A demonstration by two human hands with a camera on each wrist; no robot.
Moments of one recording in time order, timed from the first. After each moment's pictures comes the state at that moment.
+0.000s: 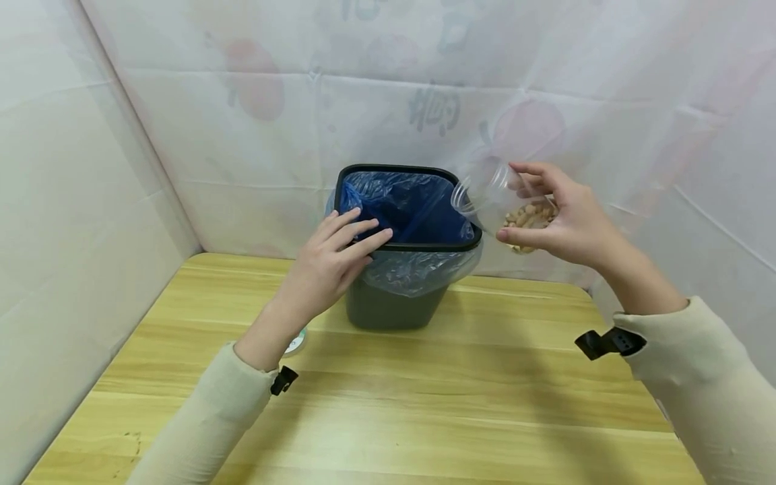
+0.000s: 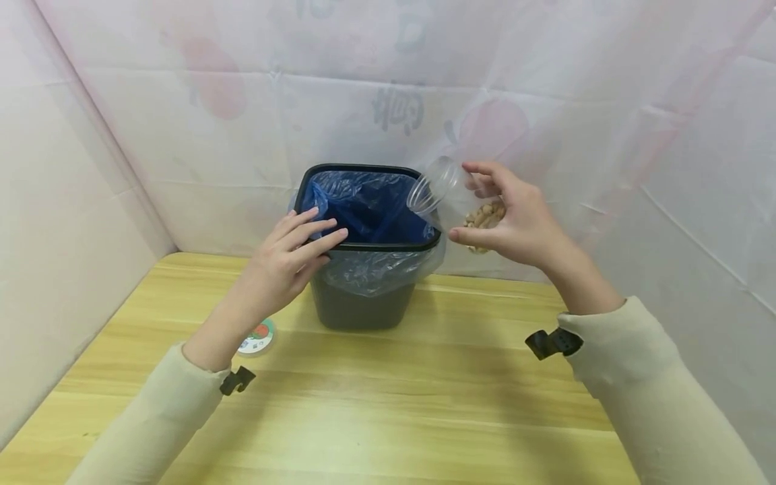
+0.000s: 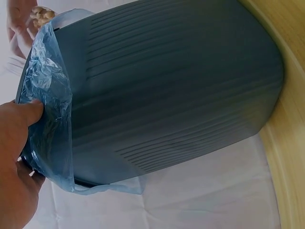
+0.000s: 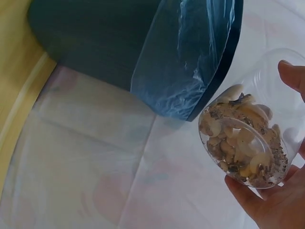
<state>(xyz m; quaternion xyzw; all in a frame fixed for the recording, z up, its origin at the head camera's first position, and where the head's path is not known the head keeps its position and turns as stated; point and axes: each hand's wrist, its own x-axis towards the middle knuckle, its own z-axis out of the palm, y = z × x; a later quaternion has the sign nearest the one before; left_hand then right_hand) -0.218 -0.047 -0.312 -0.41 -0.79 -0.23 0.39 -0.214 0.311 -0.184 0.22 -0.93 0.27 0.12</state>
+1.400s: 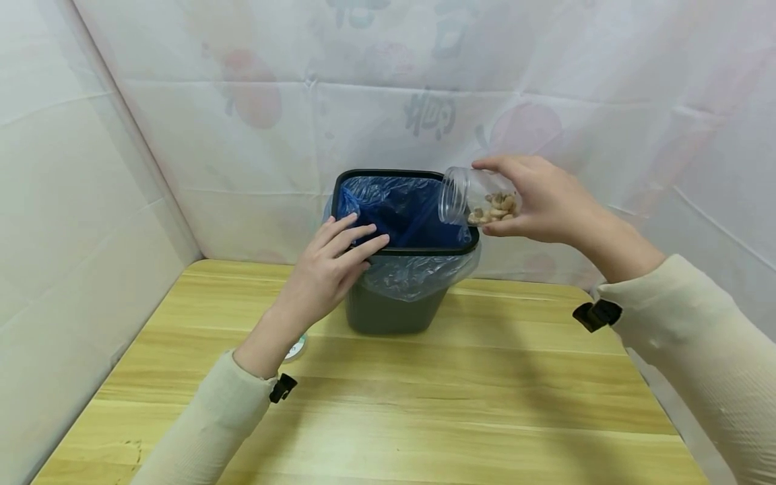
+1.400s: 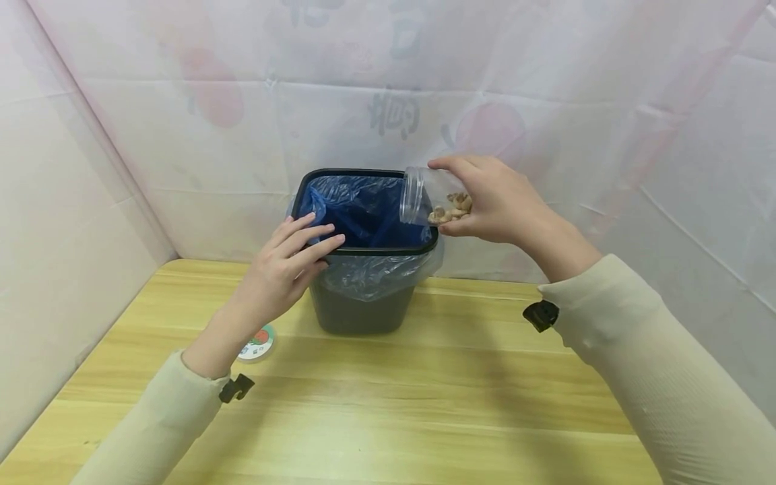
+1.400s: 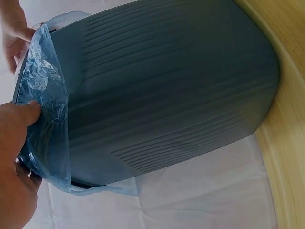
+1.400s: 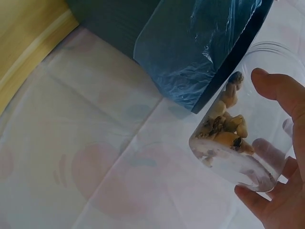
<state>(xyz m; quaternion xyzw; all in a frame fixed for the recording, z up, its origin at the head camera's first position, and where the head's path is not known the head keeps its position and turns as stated) -0.215 -0.053 -0.317 -0.40 -0.80 -0.23 0.38 -0.245 0.282 -0.164 0.30 -0.95 0.04 0.11</state>
